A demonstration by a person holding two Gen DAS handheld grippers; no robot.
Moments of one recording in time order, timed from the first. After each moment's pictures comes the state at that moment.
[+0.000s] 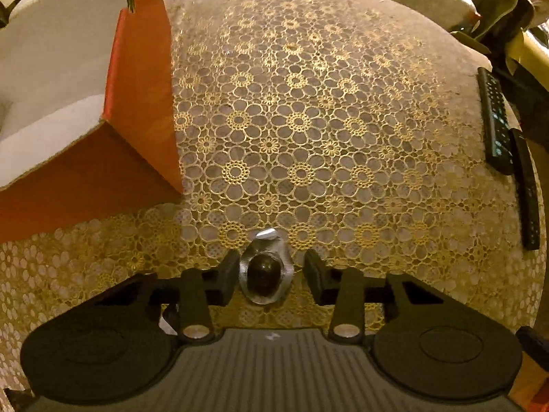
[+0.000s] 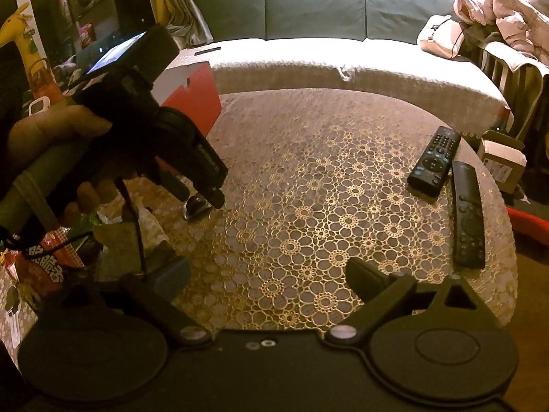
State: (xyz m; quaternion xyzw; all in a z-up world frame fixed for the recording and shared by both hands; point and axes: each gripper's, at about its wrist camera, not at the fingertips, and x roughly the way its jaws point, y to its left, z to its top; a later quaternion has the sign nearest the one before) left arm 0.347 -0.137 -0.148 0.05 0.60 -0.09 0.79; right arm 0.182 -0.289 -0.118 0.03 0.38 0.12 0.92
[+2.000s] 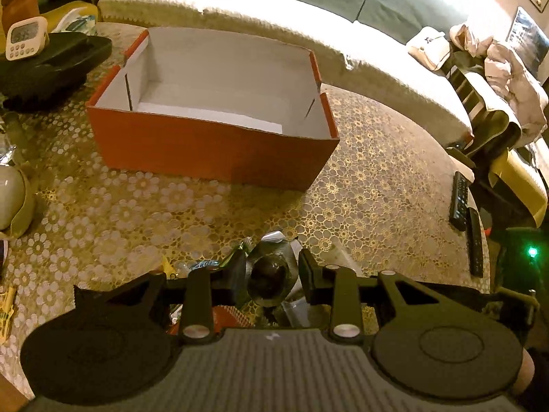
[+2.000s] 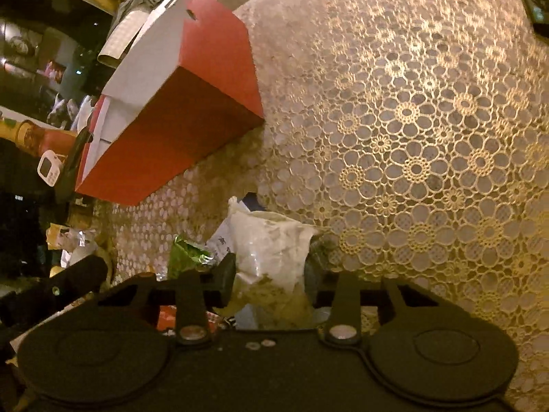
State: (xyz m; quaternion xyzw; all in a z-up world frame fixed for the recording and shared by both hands) left arm 0.207 0.022 -0.047 -0.10 0.48 -0.05 0.87; right arm 0.265 -0.189 -0.141 0.27 0.54 0.15 0.78
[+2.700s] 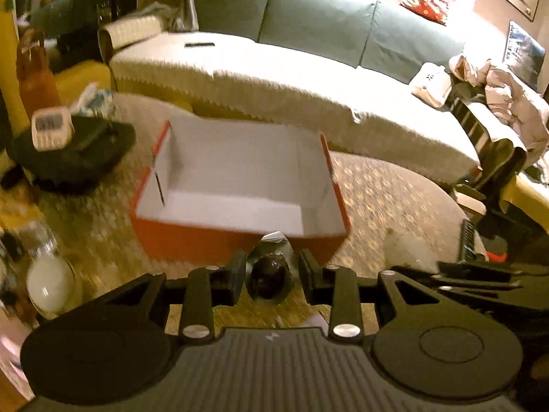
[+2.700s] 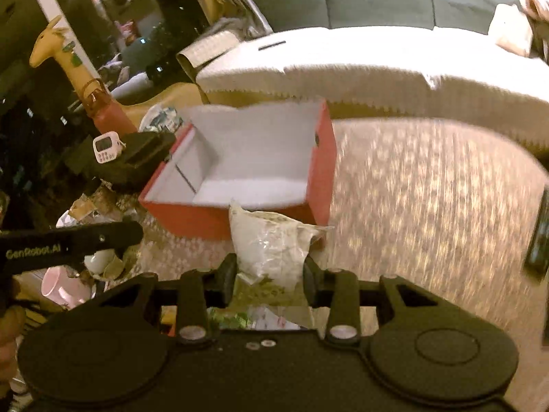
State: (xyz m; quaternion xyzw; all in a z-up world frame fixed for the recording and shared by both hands) left arm 0.237 0.042 0.029 -0.05 0.41 -0.02 0.91; right arm 0.285 -0.155 -0.008 0.06 0.41 0.22 0.89
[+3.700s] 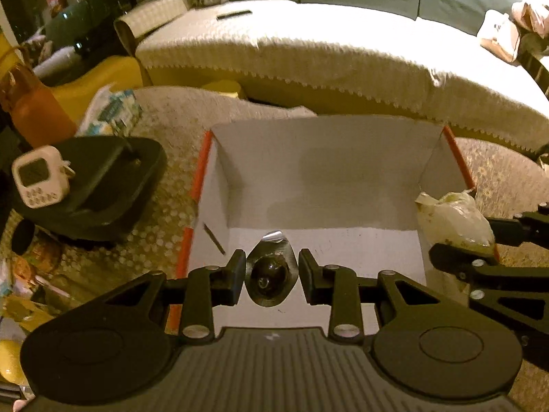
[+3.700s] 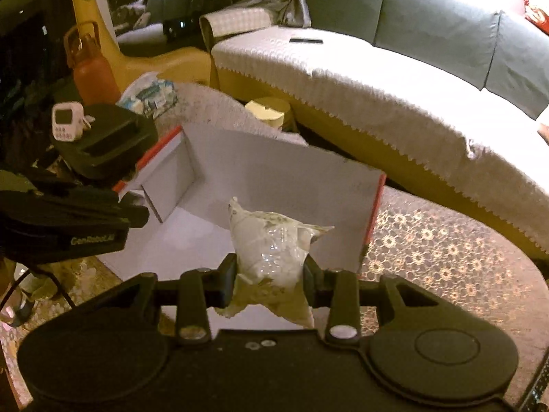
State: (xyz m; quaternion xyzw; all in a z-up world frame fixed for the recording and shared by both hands) left arm 0.394 0.083 -0.044 0.04 0.48 0.05 0.88; right arm 0.416 -0.052 -0.046 -0.08 0.42 0.23 0.88
